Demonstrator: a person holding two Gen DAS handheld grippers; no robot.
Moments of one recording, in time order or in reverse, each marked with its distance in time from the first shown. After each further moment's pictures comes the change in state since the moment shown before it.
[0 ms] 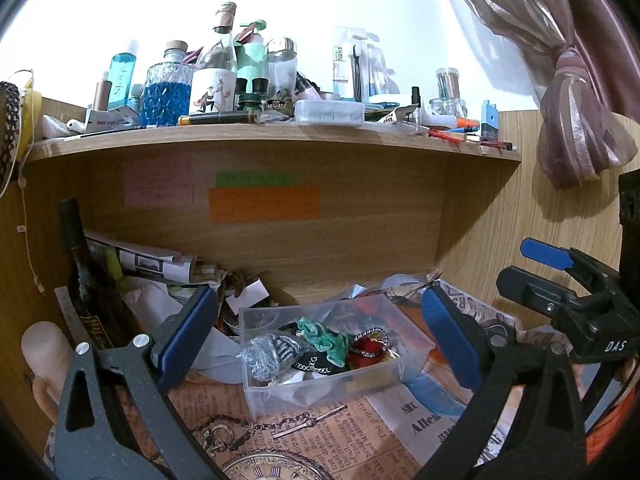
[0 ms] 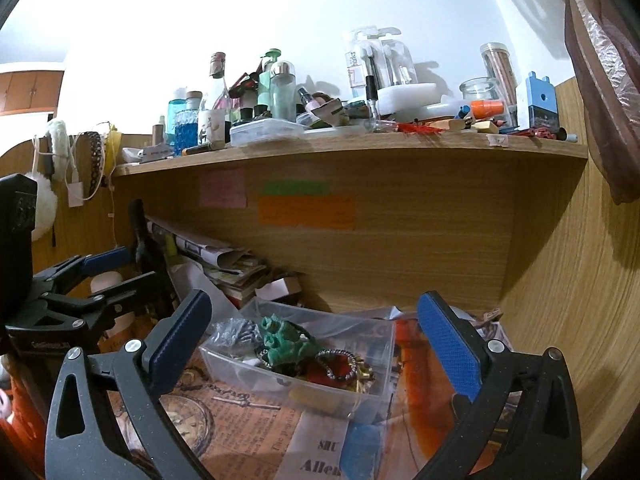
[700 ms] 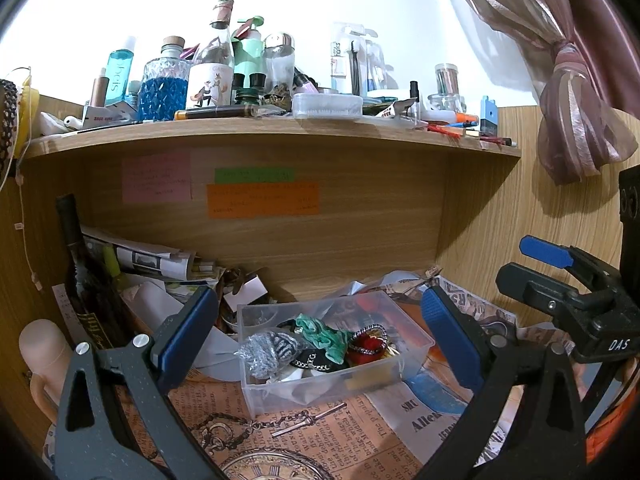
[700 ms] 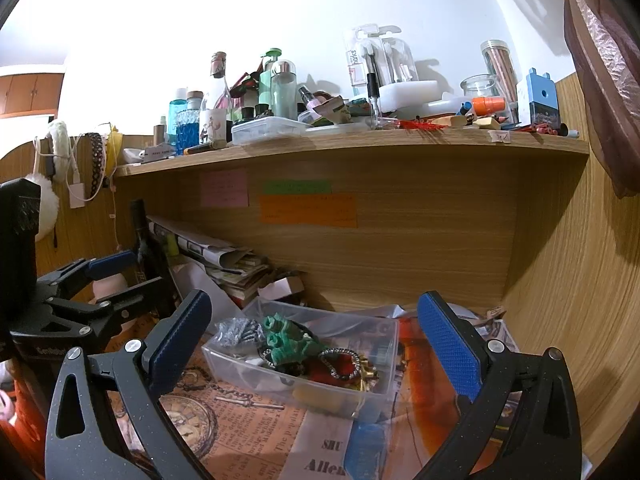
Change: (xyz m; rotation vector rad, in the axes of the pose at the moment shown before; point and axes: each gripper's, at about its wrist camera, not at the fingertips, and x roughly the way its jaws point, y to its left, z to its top) left arm 0.003 -0.002 -0.003 0.002 0.007 0.002; right arm 0.001 0.002 -0.001 0.004 0.003 0.004
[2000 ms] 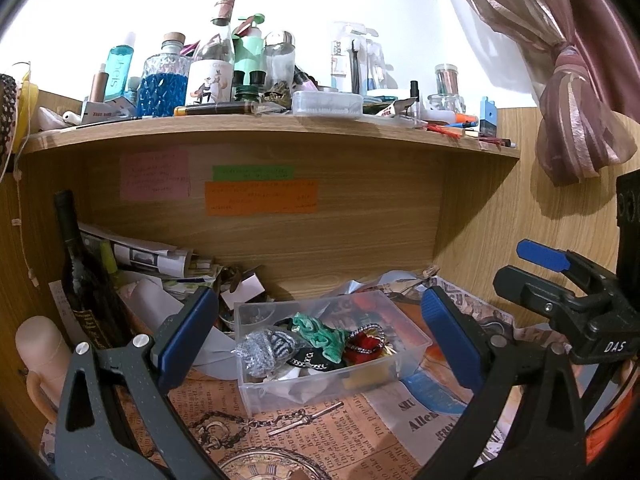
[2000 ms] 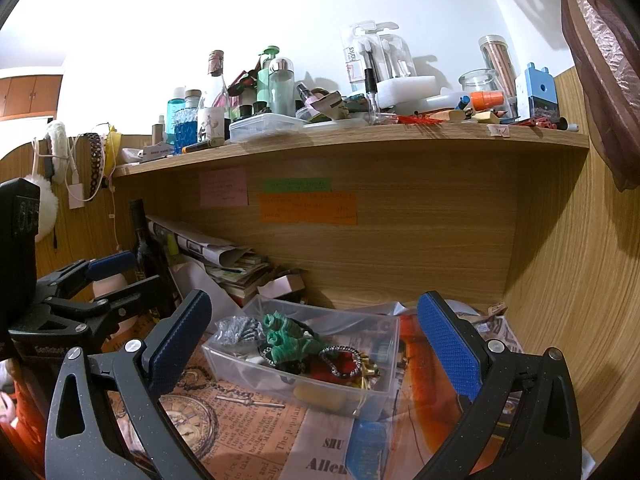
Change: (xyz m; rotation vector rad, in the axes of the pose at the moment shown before) left arm -0.001 -0.002 0.000 -0.012 0.002 0.001; right arm 0.002 0.001 -0.001 0.005 0.002 -0.006
